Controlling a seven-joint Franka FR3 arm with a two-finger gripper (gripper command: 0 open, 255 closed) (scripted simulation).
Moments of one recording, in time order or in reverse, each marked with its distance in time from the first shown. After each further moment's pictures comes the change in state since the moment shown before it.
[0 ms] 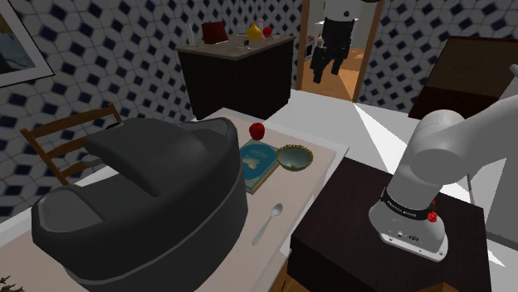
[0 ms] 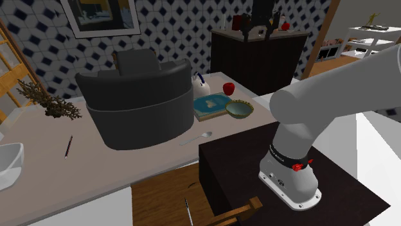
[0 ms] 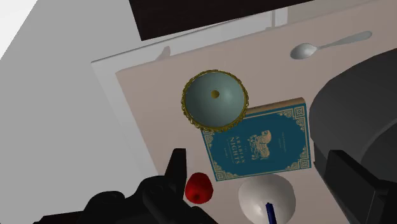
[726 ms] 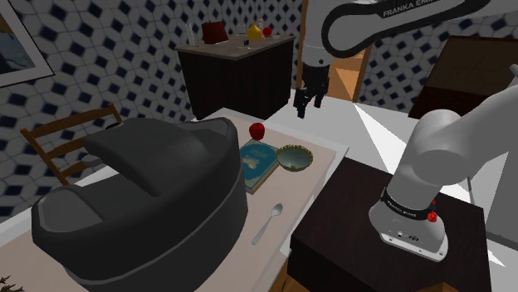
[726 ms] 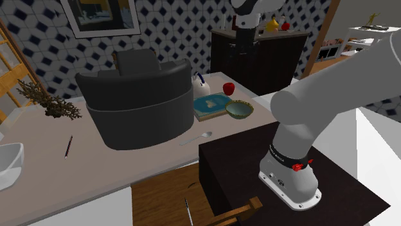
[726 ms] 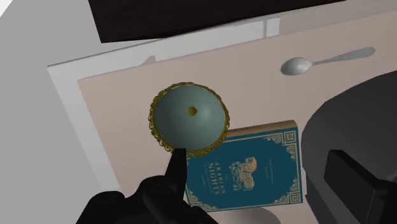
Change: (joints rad) arm 0.049 0.122 0.031 -0.187 0.045 0.245 0.031
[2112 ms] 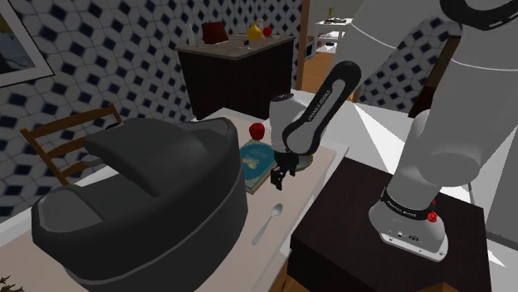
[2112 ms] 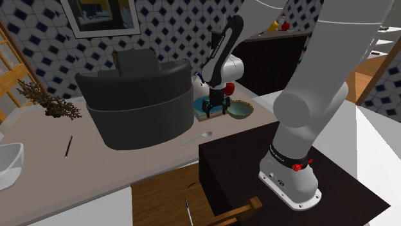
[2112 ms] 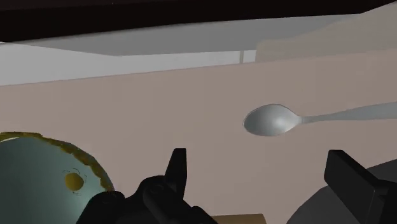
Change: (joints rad) arm 0.146 0.701 0.091 -0.118 0.144 0.684 0.017
